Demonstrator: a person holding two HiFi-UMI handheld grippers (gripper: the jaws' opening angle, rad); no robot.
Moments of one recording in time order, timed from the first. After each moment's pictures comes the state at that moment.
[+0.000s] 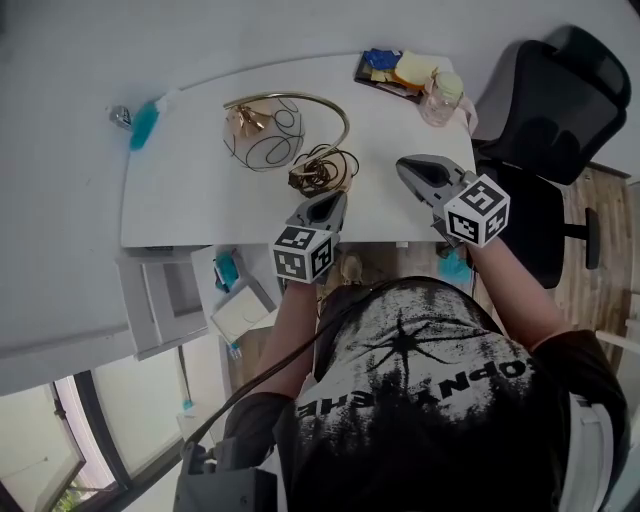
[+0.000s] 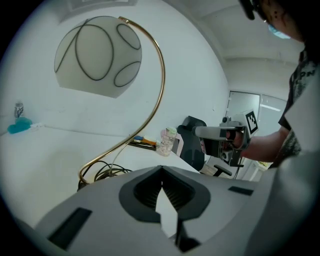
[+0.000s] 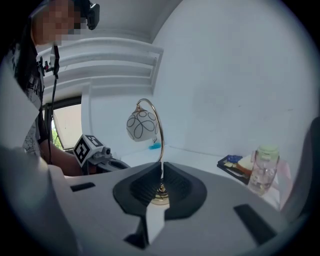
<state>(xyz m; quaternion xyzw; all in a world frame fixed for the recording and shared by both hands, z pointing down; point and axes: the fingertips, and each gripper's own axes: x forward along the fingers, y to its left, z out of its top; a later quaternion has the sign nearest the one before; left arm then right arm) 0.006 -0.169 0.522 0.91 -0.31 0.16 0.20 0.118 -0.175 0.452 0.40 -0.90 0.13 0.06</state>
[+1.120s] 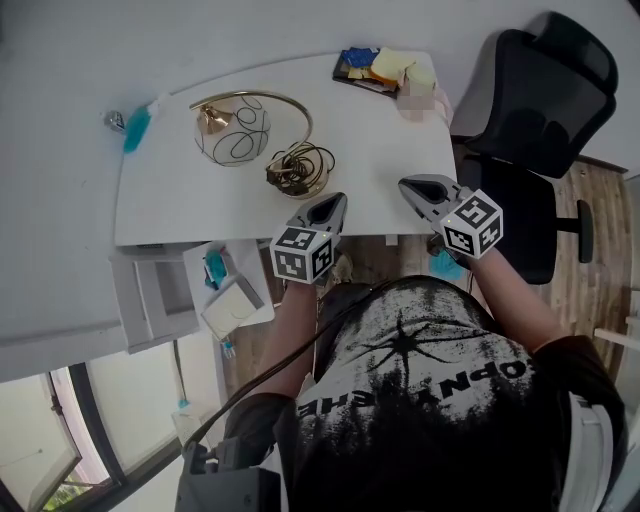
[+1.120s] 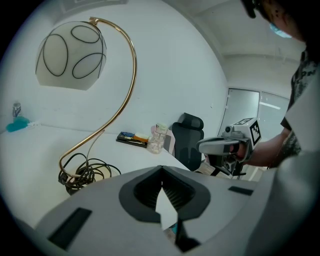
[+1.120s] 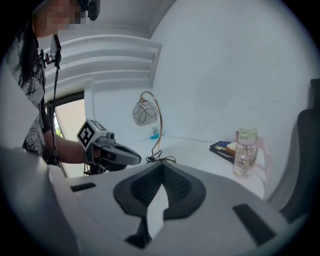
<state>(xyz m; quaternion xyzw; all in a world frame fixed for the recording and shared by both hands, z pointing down) 0.058 -0.130 0.527 0.91 -0.31 0.17 0.20 0.169 -0.112 0.496 0.40 -0.90 0.15 0.10</state>
